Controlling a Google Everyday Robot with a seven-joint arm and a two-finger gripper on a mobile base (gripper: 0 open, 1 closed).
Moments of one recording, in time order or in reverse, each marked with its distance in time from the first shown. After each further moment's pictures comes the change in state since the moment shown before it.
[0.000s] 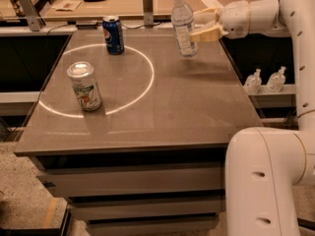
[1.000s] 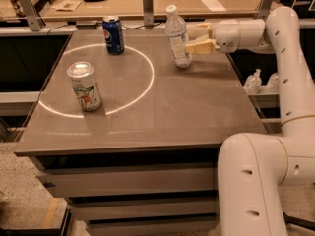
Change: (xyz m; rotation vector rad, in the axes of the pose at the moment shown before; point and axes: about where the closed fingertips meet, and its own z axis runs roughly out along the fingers) arm 0.042 0.015 0.026 -0.071 -0.098 0.092
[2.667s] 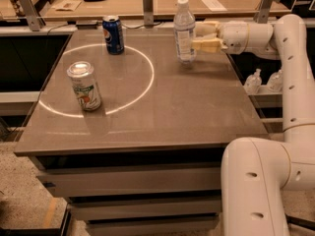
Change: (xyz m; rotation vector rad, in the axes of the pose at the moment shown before) arm -0.012 -0.001 -0.023 0.033 -0.131 0.003
